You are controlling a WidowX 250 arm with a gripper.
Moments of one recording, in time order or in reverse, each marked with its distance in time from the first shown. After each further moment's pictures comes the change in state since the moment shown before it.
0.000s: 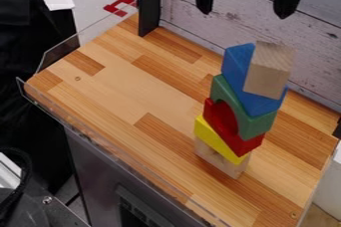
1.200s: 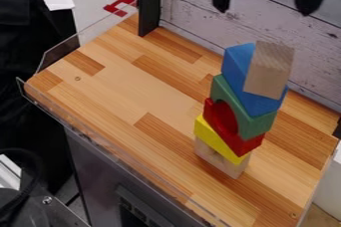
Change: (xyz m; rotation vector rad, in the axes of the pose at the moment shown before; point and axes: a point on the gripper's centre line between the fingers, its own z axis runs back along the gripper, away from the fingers) arm -0.031 -0.019 0.009 -0.007 -0.074 -0.047
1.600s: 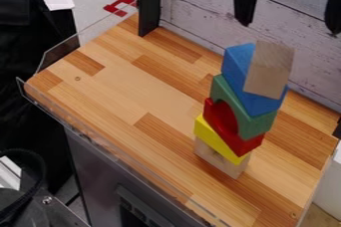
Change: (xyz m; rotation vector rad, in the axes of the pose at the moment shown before) arm -0.012 -0.007 -0.004 -0.011 0.040 -0.101
